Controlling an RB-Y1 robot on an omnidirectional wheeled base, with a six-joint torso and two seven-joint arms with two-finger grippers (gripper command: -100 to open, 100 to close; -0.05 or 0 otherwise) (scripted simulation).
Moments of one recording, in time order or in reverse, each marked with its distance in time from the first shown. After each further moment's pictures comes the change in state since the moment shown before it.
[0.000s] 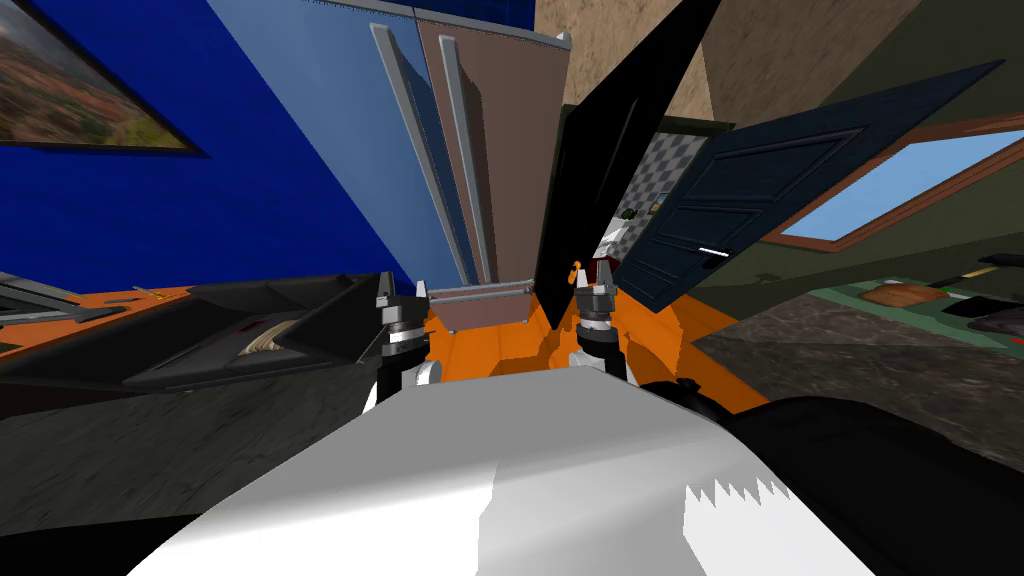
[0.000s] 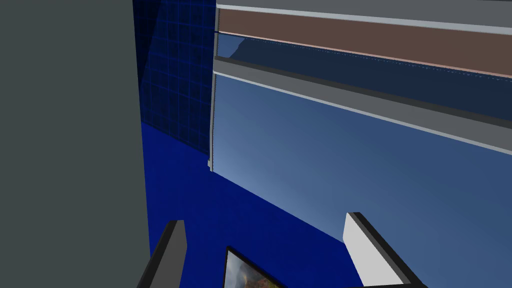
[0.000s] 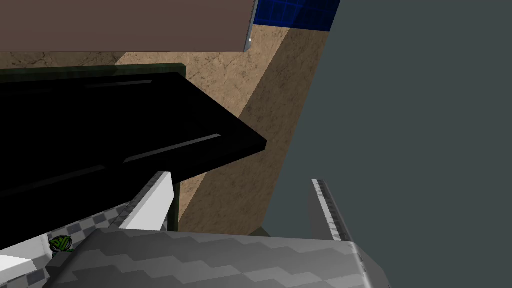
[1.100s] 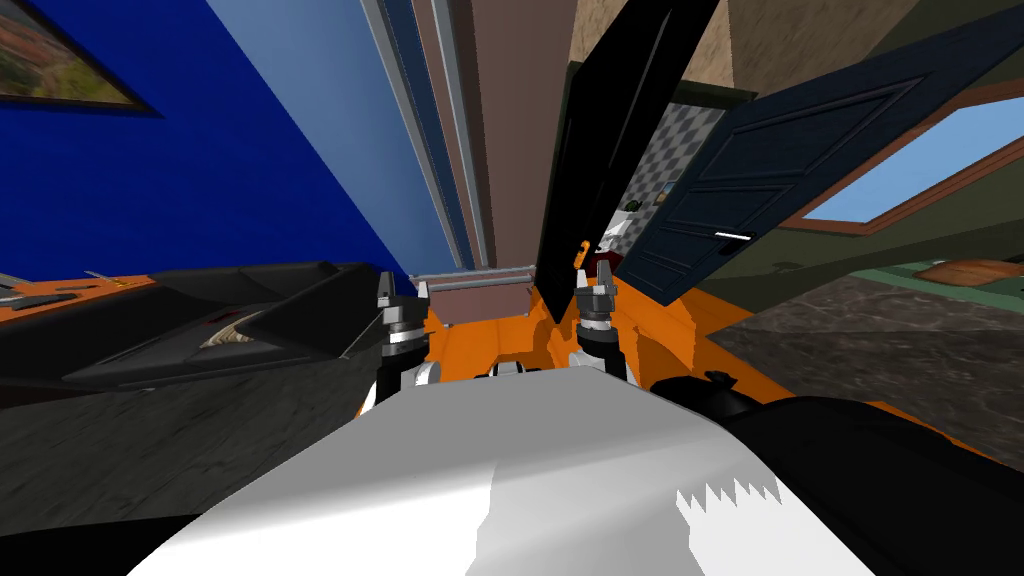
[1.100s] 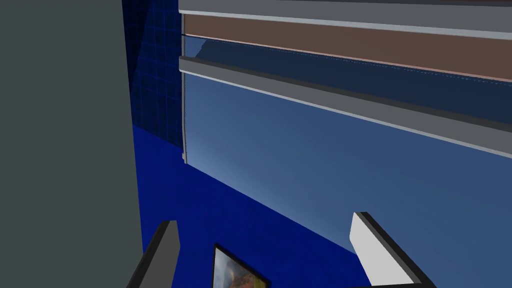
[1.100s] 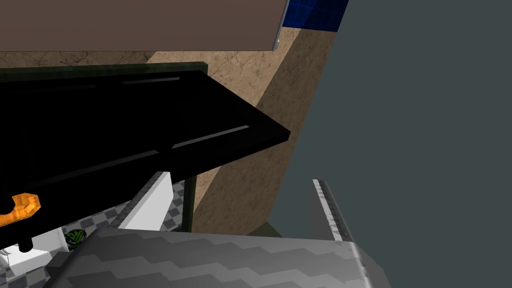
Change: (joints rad) left arm 0.000 0.025 -0.001 0.005 0.000 -0.003 0.000; right arm 0.000 0.000 0.000 0.000 0.000 0.000 0.000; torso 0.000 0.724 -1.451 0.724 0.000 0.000
